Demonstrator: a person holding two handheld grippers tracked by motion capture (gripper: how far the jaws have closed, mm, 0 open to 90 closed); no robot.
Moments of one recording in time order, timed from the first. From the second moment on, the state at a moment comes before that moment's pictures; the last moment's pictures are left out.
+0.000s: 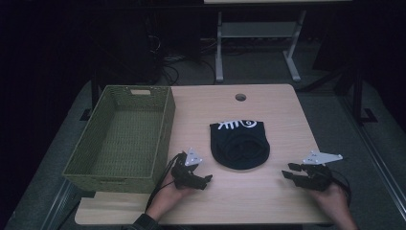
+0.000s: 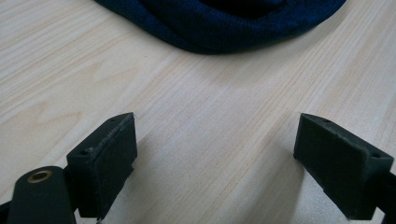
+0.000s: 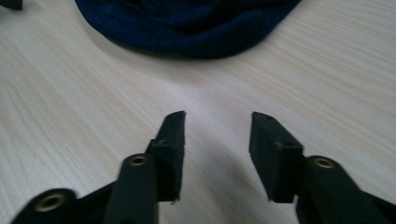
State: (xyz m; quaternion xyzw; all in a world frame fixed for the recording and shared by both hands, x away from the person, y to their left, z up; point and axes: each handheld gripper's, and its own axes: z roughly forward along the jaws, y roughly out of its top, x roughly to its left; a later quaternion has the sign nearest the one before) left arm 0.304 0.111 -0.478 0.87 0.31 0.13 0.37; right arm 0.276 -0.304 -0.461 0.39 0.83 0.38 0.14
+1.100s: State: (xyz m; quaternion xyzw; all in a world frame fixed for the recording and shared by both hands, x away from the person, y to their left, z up) left arm 0.301 0.114 -0.477 0.87 0.29 0.12 0.37; right arm 0.343 -0.287 -0.425 0.35 0.83 0.41 0.13
